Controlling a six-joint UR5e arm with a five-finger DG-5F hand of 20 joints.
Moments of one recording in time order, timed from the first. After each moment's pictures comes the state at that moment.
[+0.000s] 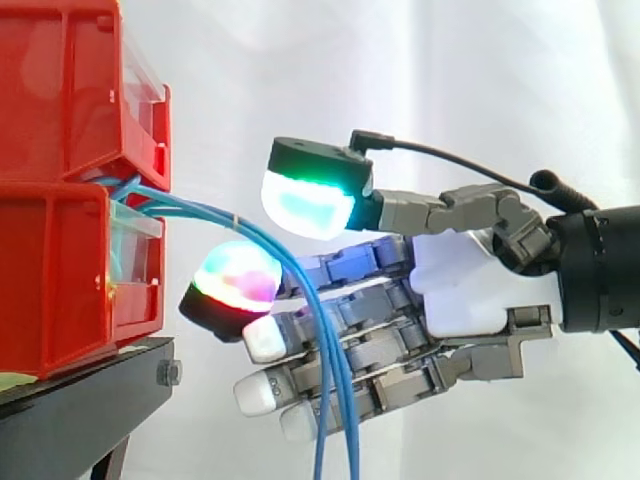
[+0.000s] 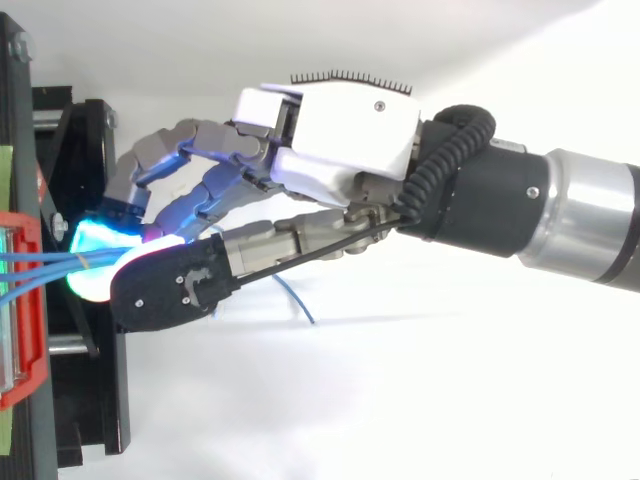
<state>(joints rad) 0.16 -2.38 -1.01 -2.98 -1.20 0.08</state>
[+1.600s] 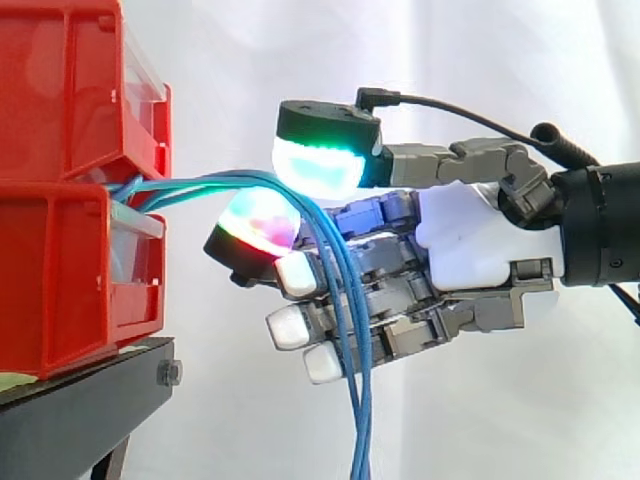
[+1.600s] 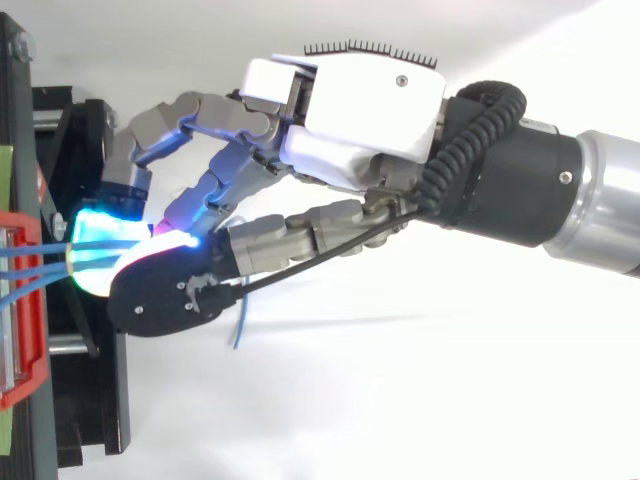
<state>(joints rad) 0.15 -2.34 -1.01 -2.99 -1.20 0.04</state>
